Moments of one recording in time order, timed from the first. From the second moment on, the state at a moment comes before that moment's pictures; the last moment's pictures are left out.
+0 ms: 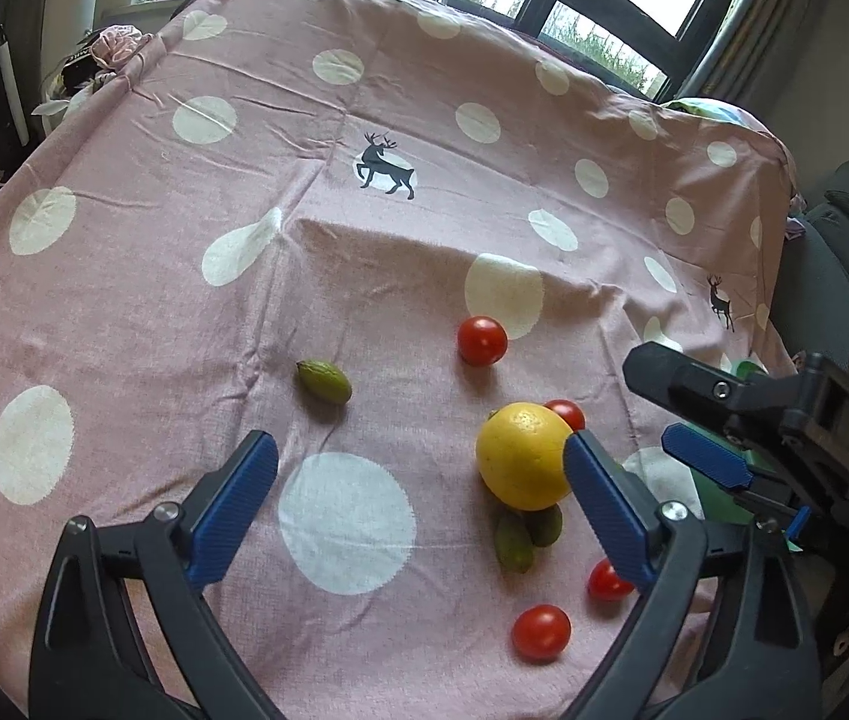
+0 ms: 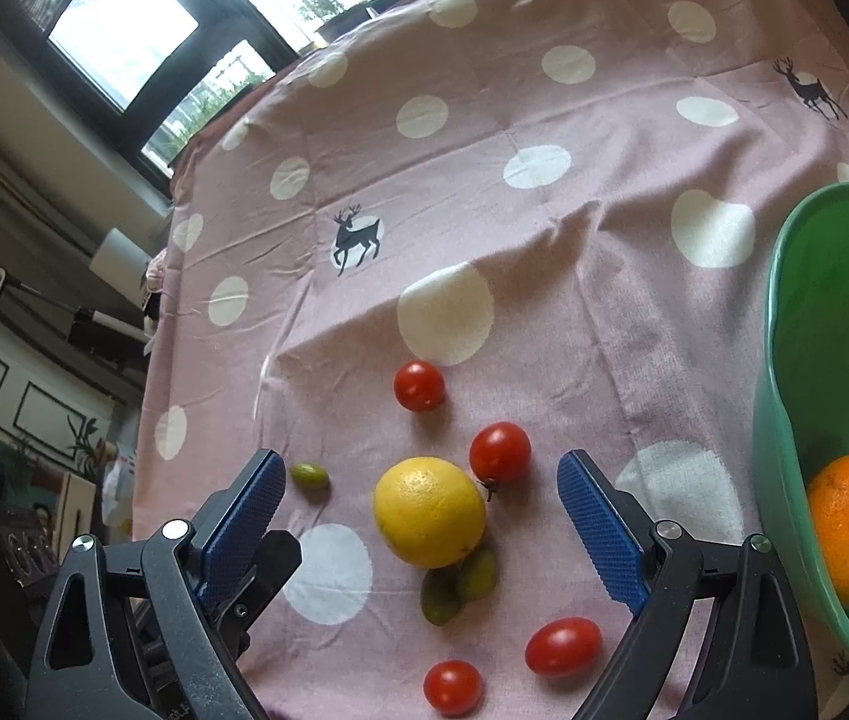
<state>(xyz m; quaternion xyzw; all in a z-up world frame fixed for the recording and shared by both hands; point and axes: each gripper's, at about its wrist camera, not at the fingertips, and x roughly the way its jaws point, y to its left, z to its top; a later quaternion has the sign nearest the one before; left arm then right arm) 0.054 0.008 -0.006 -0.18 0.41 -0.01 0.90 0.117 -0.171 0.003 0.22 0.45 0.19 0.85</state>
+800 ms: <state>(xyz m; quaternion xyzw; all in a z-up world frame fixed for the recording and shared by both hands) 0.074 -0.022 -0.027 -0.24 0.44 -0.13 0.85 0.142 -0.148 -0.030 0.23 0.51 0.22 0.80</state>
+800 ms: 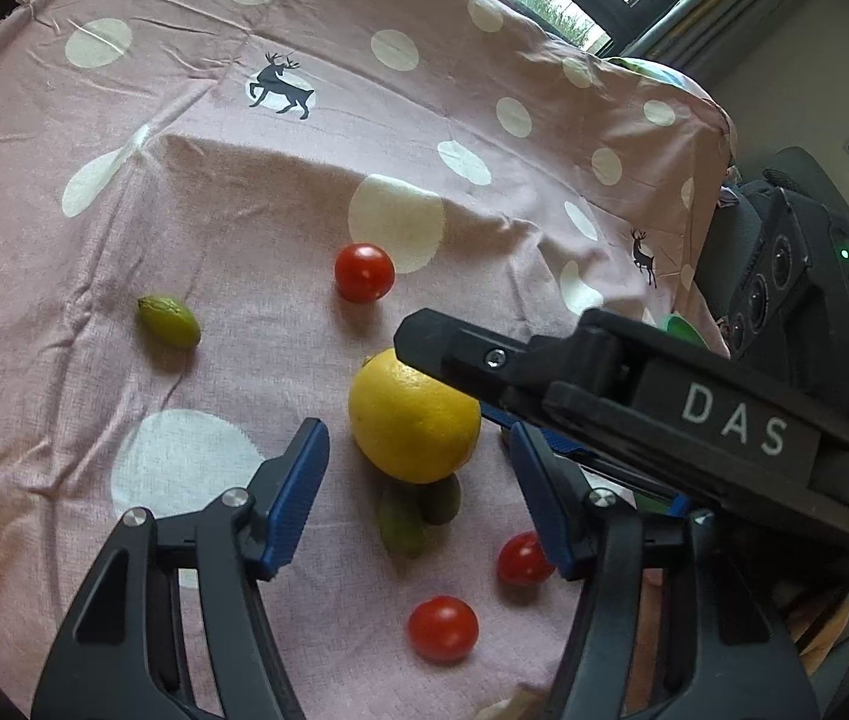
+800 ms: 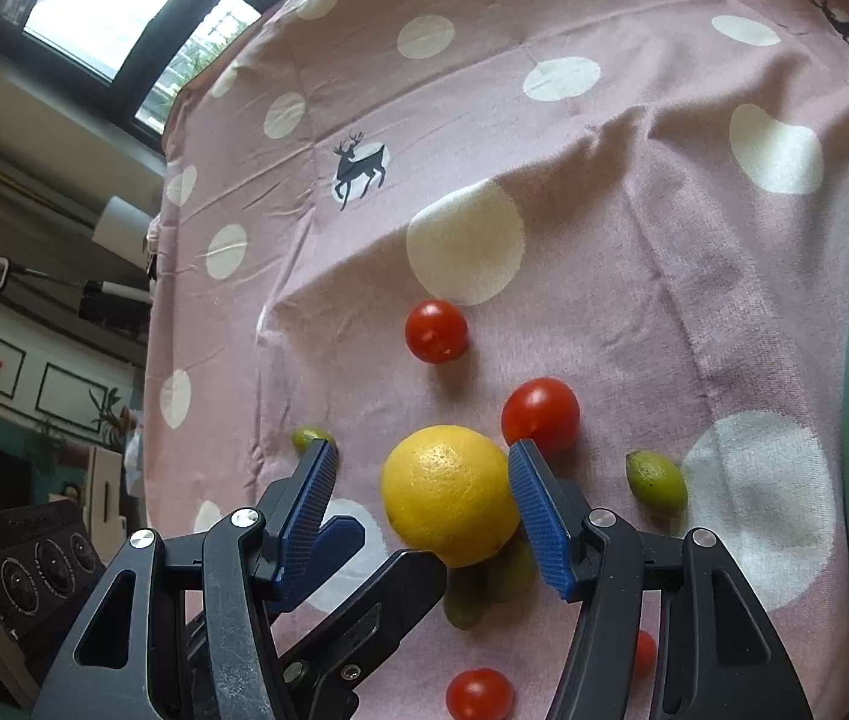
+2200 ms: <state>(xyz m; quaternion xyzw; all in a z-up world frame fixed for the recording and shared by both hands) 0.079 -0.024 -0.034 -0.22 0.44 -0.15 0.86 0.151 -0.141 -0.052 0.24 0.54 0.23 0.77</state>
